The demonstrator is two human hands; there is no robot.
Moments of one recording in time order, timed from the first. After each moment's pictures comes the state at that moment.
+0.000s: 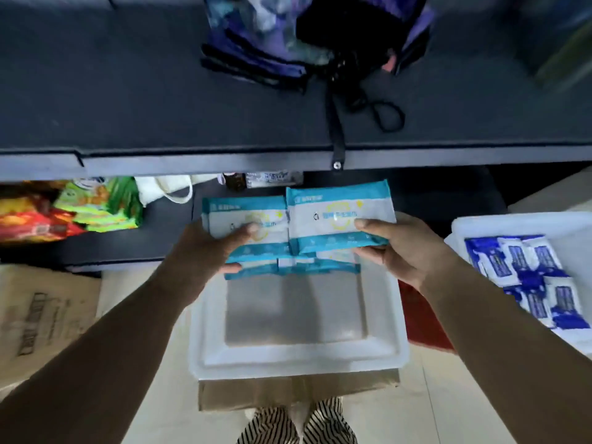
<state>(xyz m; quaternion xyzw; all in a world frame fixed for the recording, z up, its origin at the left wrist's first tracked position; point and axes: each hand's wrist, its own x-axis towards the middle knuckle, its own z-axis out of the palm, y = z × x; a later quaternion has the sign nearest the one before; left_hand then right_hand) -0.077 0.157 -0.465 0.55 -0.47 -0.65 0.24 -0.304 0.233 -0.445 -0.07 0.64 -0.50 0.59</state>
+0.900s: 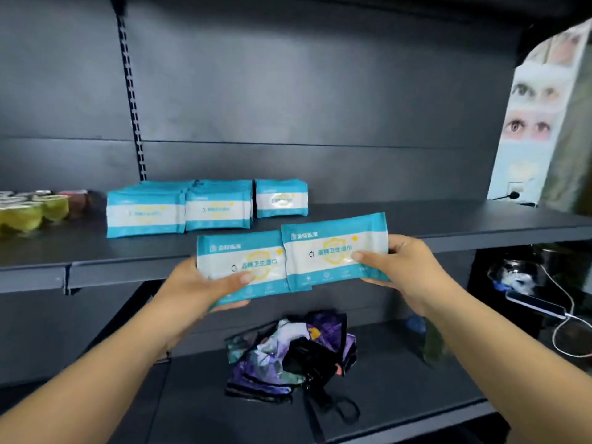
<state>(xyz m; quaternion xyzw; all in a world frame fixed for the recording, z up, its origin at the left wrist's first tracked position) -0.052 0.101 -0.036 0.26 -0.65 -0.57 0.43 -0.280 0.213 -0.011 -0.40 0.61 -0.63 0.24</state>
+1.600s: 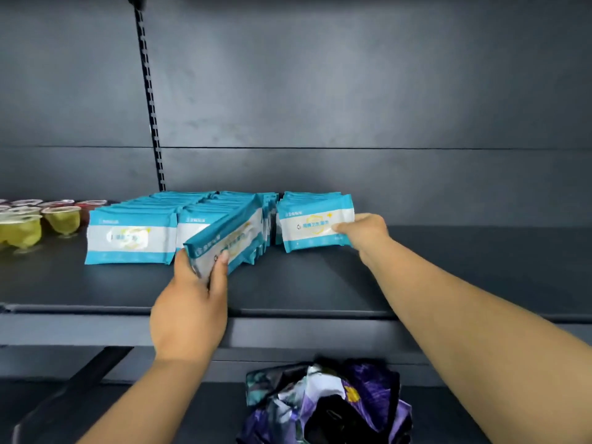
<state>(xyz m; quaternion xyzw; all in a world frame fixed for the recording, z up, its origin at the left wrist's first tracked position) -0.154 0.007 -0.034 0.58 -0.59 -0.05 0.56 -0.380 -0.058 0.016 -0.39 0.66 -0.60 0.24</state>
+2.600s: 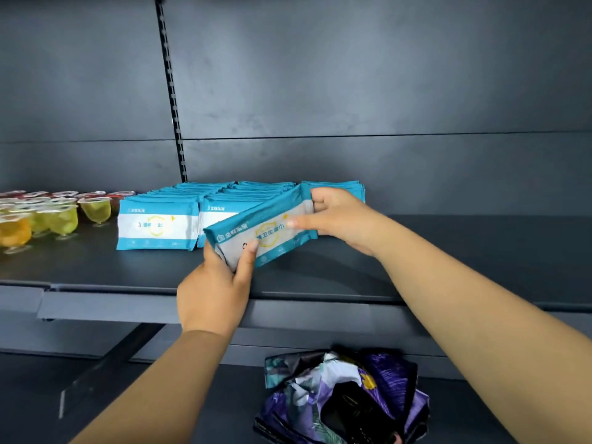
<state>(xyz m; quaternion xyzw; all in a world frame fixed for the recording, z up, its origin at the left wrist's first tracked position) -0.156 0.013 -0.030 0.62 -0.62 -0.02 0.49 -0.321 -0.005 0.041 -0.68 0.47 -0.44 0.35</state>
